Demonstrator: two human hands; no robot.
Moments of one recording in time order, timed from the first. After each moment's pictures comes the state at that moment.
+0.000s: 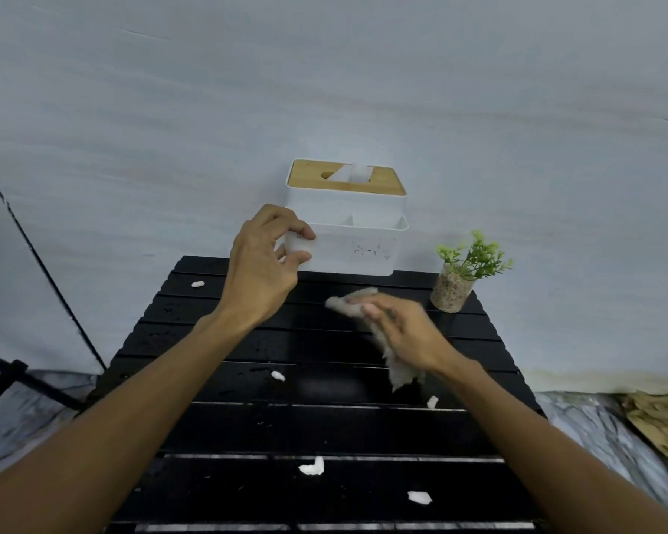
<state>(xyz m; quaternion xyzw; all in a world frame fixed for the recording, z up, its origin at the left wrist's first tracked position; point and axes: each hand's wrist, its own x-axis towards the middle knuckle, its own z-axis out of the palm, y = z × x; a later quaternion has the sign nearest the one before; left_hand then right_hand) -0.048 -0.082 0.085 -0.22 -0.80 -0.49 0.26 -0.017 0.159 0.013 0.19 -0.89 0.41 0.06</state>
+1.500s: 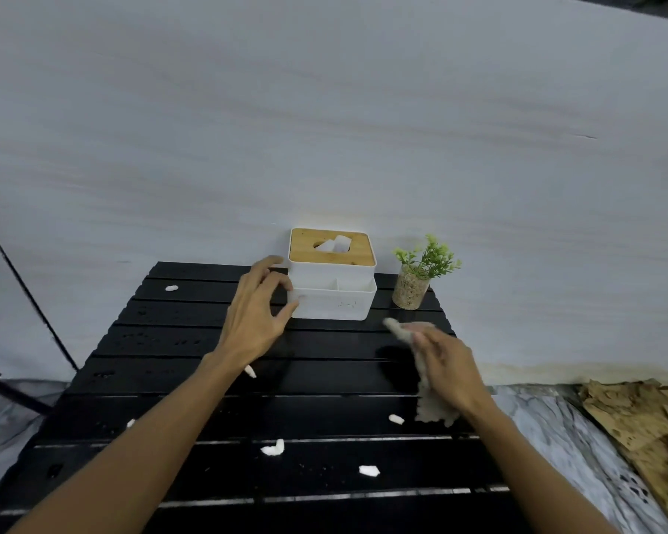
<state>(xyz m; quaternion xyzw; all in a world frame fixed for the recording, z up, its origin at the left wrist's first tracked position) -0.037 -0.058 0.015 -0.22 -0.88 -0.37 0.21 0.067 0.244 -0.003 0.01 -0.91 0.39 0.15</state>
